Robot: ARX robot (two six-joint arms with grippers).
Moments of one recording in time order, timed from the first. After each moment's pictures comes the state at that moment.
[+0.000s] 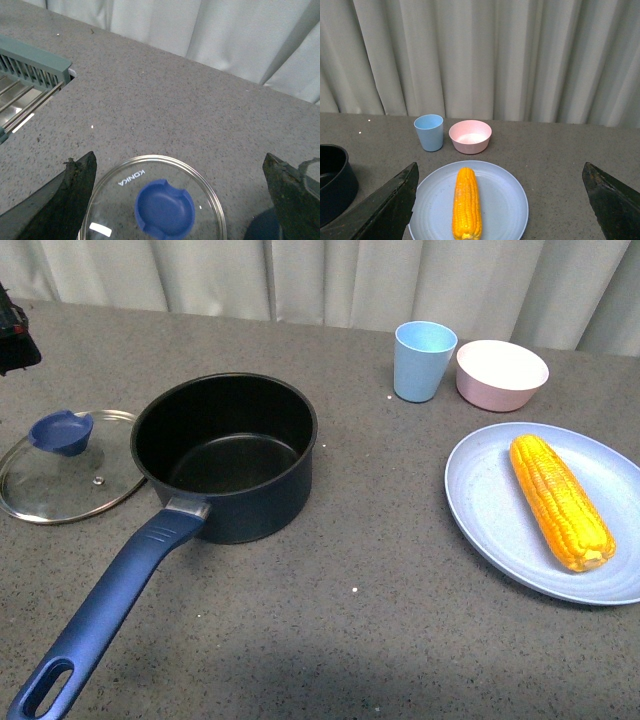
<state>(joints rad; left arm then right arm) 0.06 1.87 0.58 1.06 -0.10 -0.16 0.00 0.00 0.01 0.00 0.00 0.00</state>
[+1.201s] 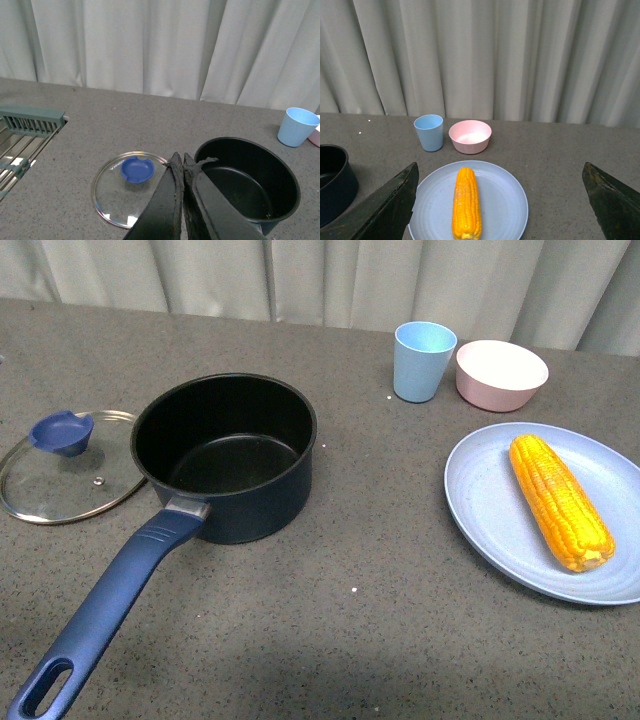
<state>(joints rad) 0.00 0.80 0.02 0.76 0.00 -0.01 0.00 0.00 0.01 0.00 0.00 0.00</state>
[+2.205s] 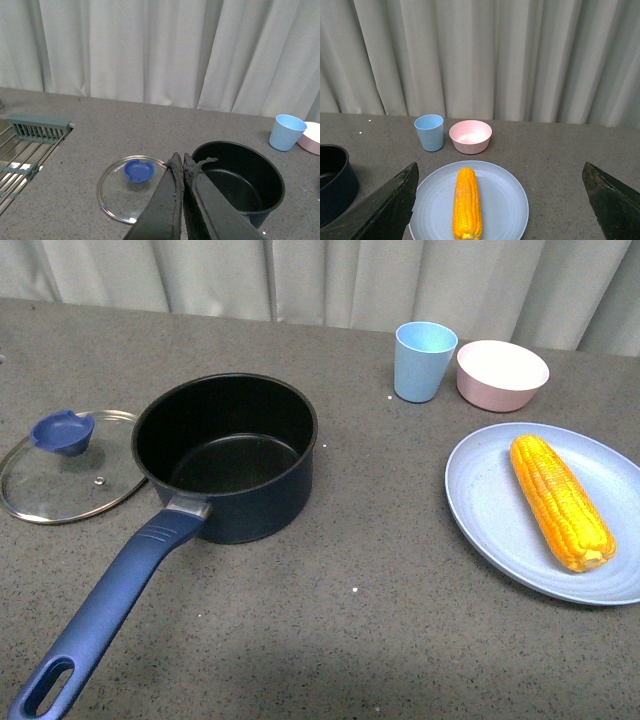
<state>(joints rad) 0.00 0.25 0.02 0.26 0.00 -0.01 0.00 0.00 0.01 0.00 0.00 0.00</state>
